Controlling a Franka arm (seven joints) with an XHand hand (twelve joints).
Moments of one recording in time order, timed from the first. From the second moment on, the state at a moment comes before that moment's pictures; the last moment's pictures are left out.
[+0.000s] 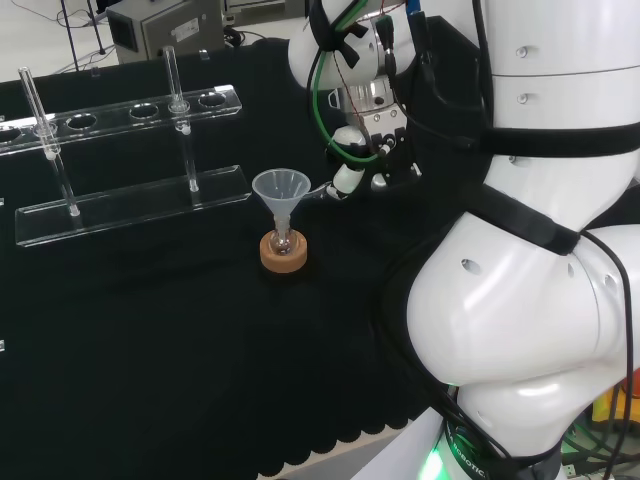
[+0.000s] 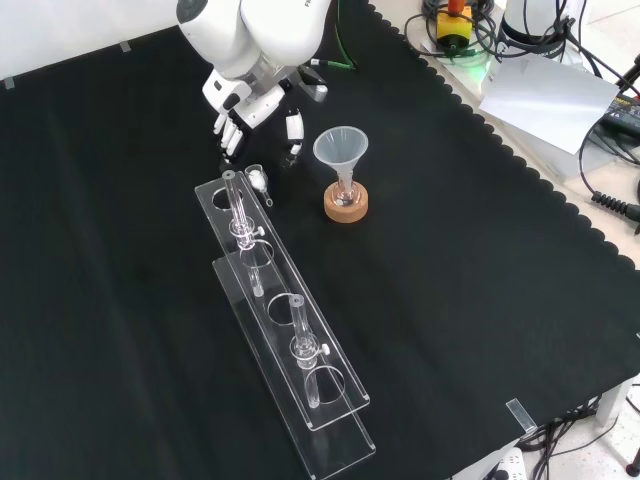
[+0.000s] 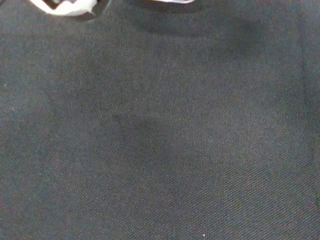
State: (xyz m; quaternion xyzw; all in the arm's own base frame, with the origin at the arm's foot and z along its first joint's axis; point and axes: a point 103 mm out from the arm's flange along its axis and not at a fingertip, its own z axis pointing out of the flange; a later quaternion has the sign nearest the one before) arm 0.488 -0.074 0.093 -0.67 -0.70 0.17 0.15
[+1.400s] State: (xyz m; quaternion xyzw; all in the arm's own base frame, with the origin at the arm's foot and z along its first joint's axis) arm 0.492 -0.067 0.072 -0.67 -0.71 0.18 0.13
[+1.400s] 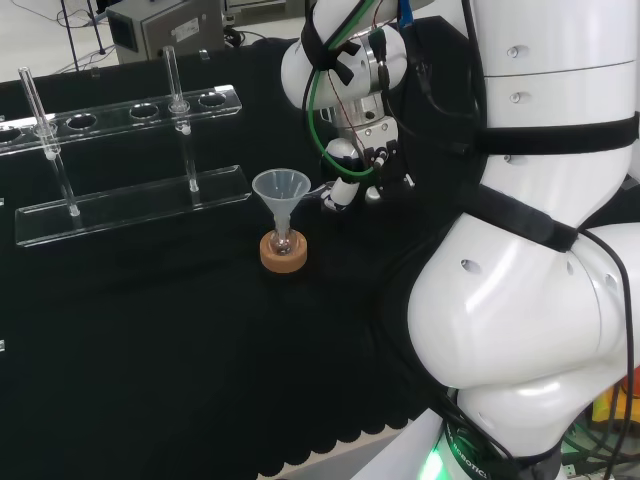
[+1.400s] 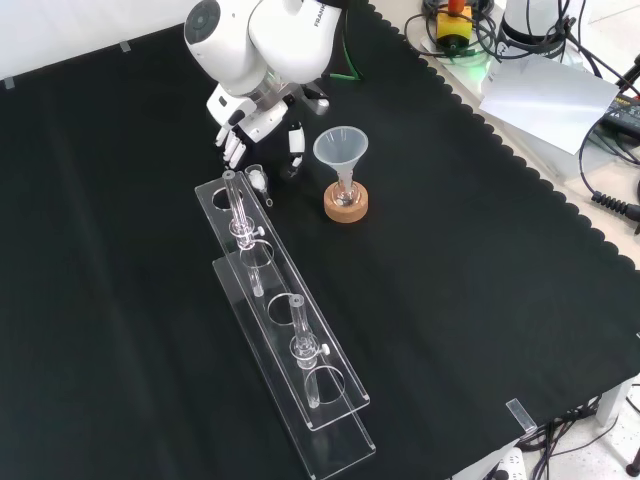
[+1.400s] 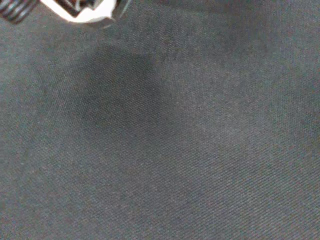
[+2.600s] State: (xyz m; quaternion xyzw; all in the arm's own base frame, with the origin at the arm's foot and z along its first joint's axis) arm 0.495 -0.064 0.067 -0.67 -0.71 0.19 0.13
